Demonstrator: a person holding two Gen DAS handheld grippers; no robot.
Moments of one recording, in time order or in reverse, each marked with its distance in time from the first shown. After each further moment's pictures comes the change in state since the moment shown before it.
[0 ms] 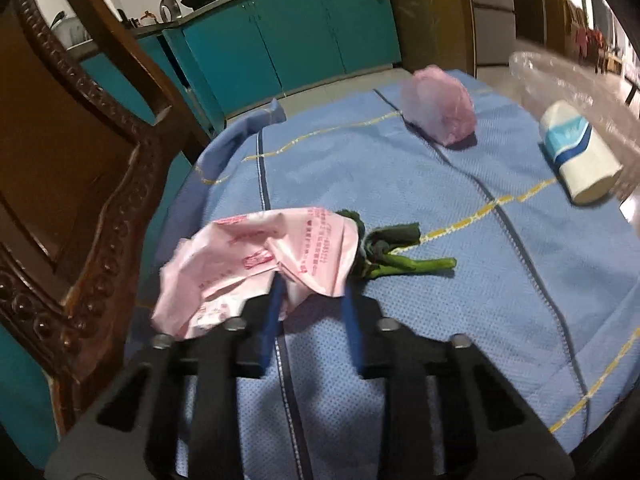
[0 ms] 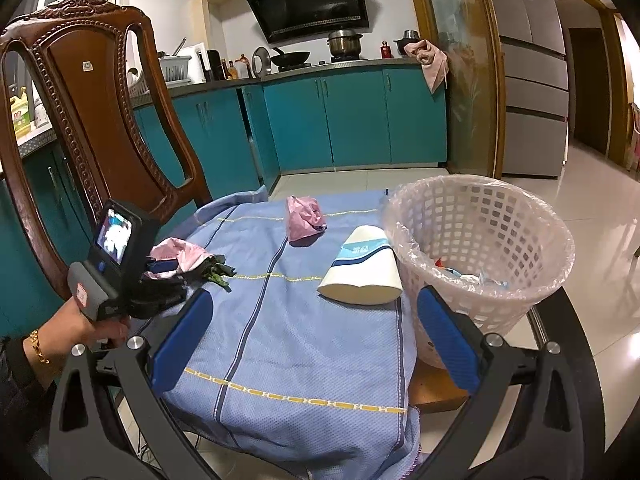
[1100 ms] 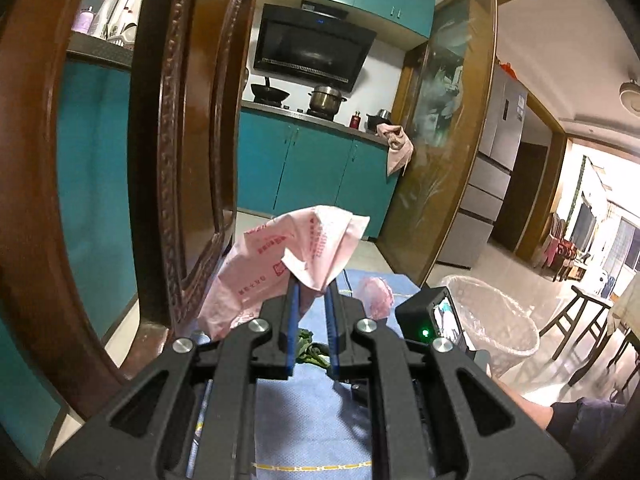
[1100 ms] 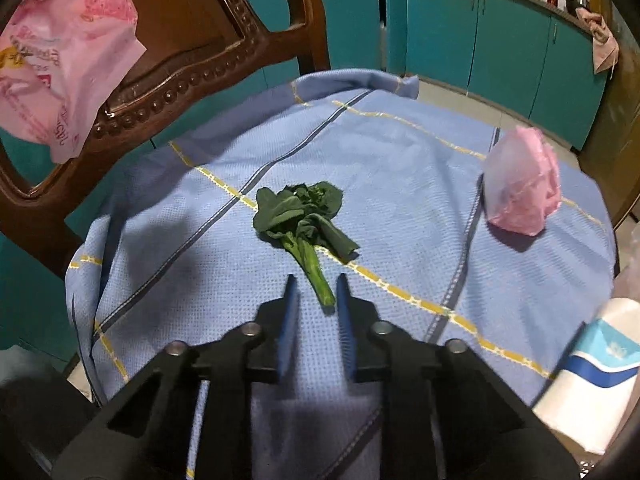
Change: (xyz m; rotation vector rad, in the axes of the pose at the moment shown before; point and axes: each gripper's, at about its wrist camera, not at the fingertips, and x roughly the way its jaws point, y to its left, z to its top) left arm -0.148 0.058 -0.039 -0.493 -0.505 -0.219; right arm 0.218 0.116 0.002 -0.356 0.437 0.324
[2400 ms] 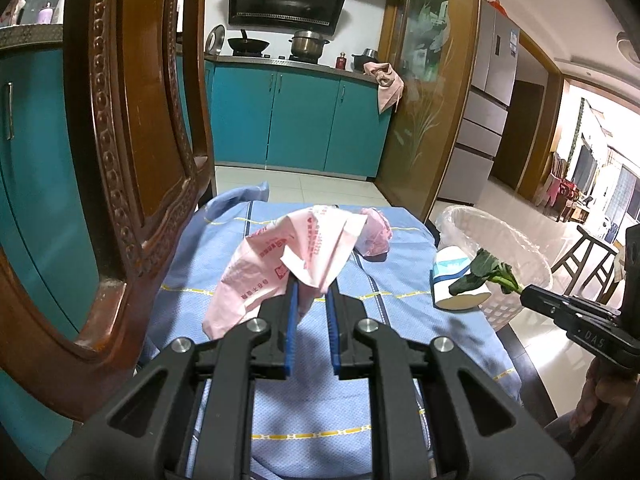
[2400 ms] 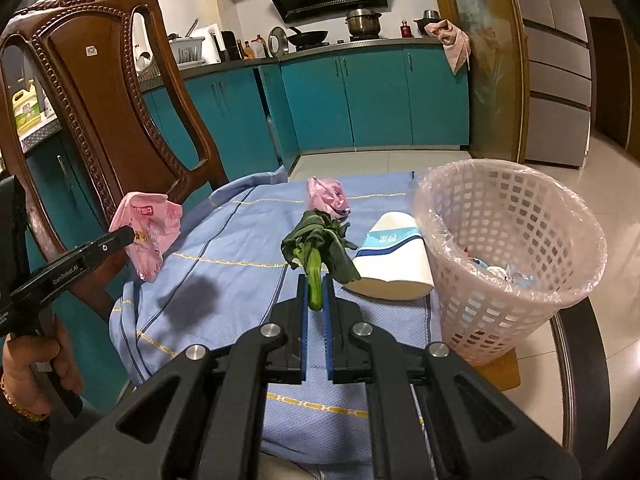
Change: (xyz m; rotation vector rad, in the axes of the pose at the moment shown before) left arm 0.033 -0.021 -0.023 0.103 0.199 0.001; right arm -0.190 -0.029 -0.106 0.335 -0.364 -0.227
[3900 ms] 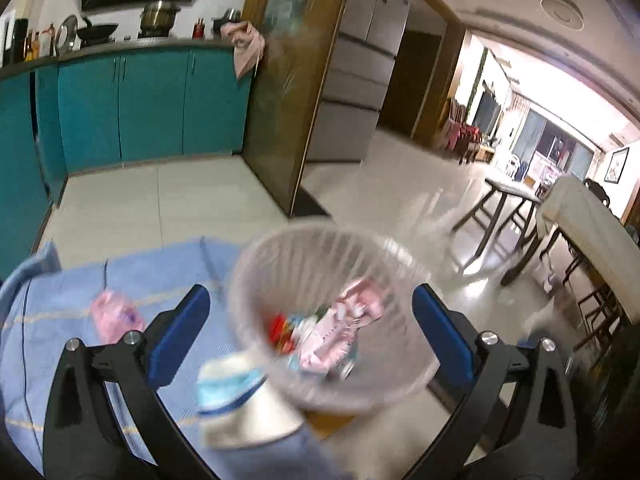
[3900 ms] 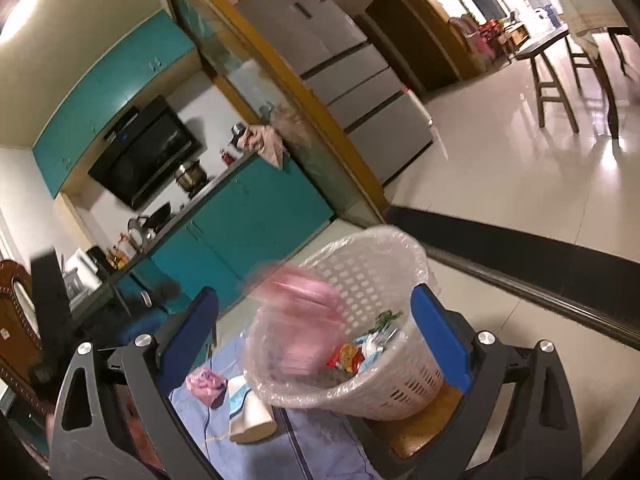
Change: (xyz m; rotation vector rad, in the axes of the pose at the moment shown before) left arm 0.137 -0.210 0.084 0.195 0.170 -0.397; right arm -0.081 -0.165 -0.008 0.656 -0.459 -0.298
